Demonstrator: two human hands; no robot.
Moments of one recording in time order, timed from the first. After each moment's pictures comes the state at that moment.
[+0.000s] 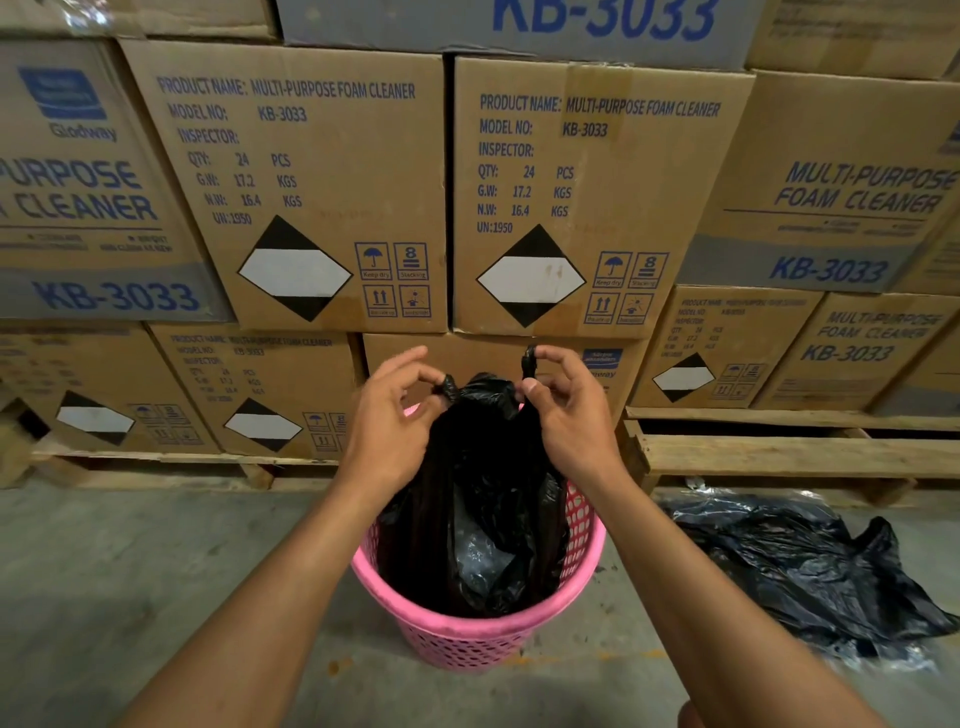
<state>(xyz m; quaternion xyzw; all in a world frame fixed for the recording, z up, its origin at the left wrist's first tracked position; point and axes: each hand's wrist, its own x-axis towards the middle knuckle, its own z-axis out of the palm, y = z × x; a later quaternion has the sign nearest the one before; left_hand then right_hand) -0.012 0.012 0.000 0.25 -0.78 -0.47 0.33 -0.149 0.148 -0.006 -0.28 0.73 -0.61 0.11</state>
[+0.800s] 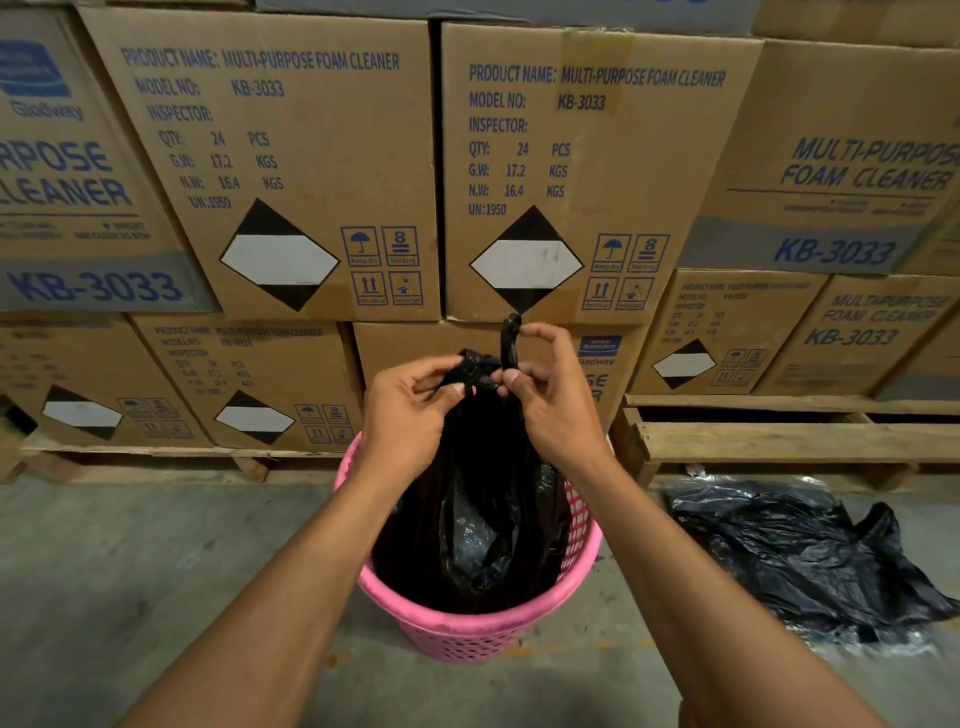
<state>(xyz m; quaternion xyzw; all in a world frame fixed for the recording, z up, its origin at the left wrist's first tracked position) -0.041 0.021 -0.012 0.23 -0.70 -0.59 0.35 -0.155 0.139 -0.013 -0.33 0.70 -0.62 0.14</state>
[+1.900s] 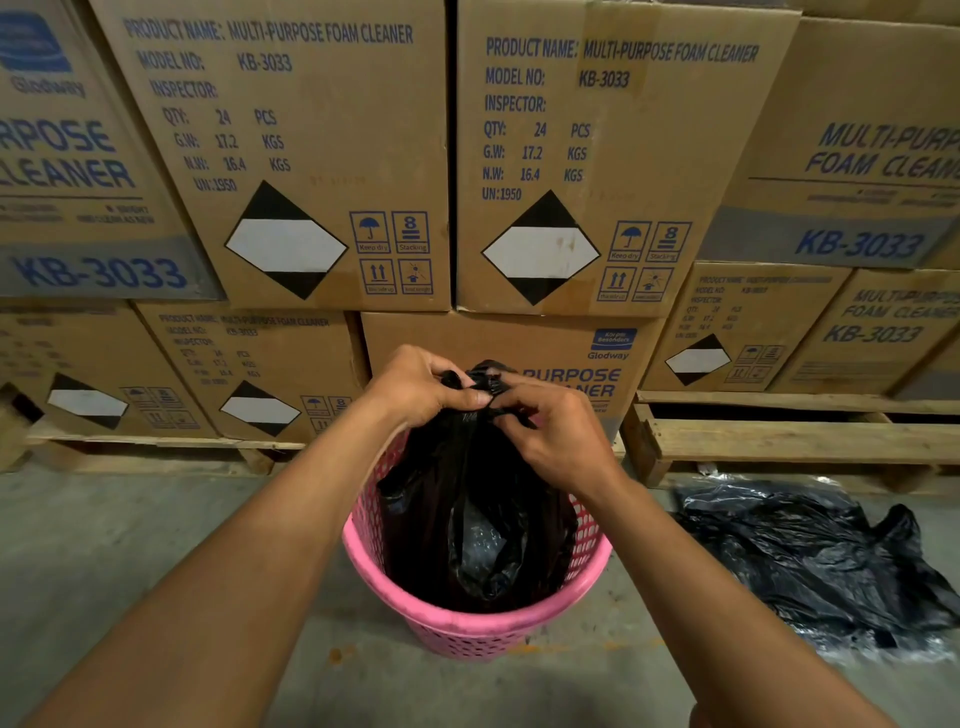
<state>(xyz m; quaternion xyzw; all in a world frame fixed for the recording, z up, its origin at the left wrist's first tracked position) -0.062 -0.023 -0.010 0.30 -0.78 -0.53 0.12 -0.158 0.145 -0.045 -0.48 0.76 -0.44 0.04</state>
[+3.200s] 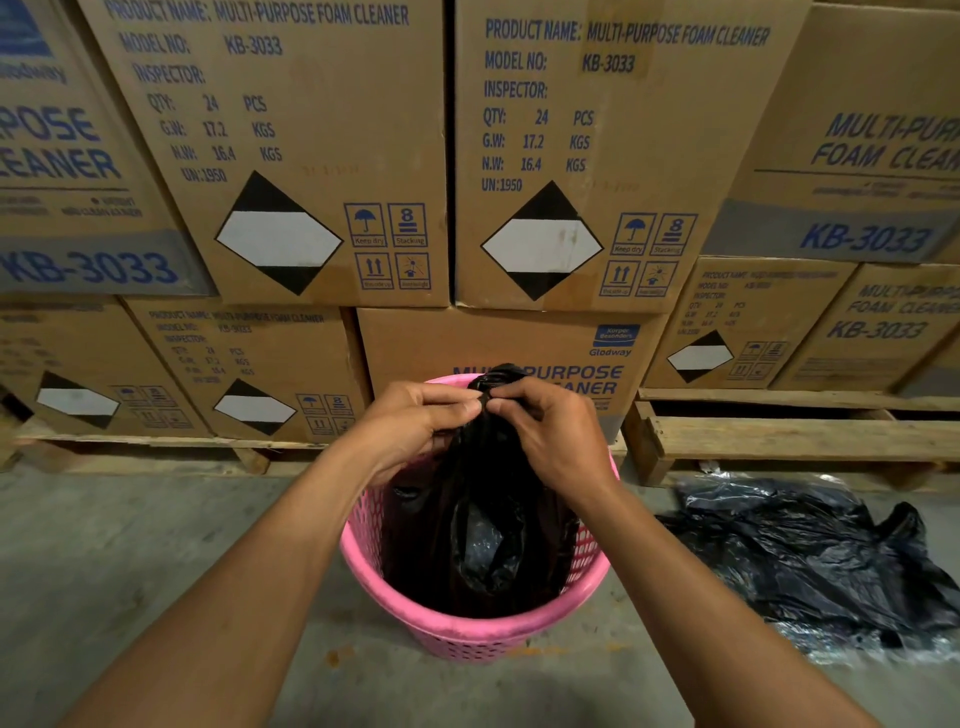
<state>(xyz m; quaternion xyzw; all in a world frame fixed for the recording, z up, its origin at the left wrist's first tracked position) -0.046 -0.016 -0.046 0.27 -0.64 -0.72 0.09 -0.152 0.138 -0.053 -0.39 0.78 -0.50 0.04</state>
